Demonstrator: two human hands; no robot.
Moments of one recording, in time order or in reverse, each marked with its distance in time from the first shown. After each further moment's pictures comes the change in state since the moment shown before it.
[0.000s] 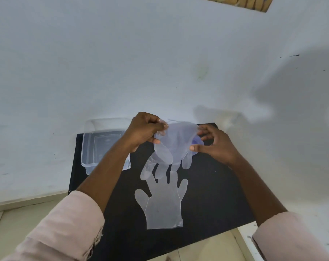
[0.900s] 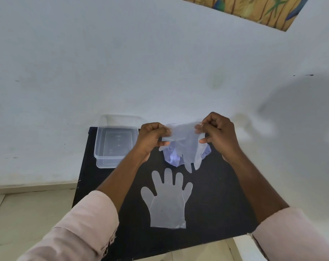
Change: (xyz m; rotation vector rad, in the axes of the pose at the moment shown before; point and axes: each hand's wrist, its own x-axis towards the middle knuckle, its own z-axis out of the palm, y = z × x) left_hand -0.020 -0.041 -0.009 -0.433 0.142 0.010; right_hand 0.008 -0.077 0.022 0.247 0.169 -0.087
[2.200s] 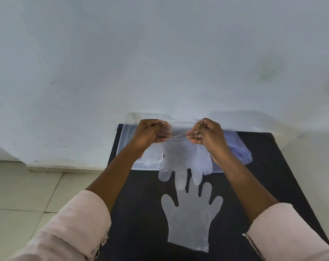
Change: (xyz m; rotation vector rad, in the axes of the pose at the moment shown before) left_hand 0.058 0.006 -0.057 0.232 0.170 -0.080; right_hand 0.093 0.064 0.094 0.354 -0.285 0.282
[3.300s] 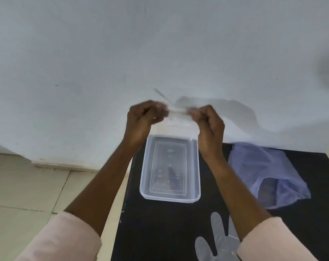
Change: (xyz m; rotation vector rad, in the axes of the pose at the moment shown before) left_hand 0.141 -0.003 -0.138 -0.086 0.193 0.234; right_hand 0.154 0.011 0.159 0.036 0.141 -0.422
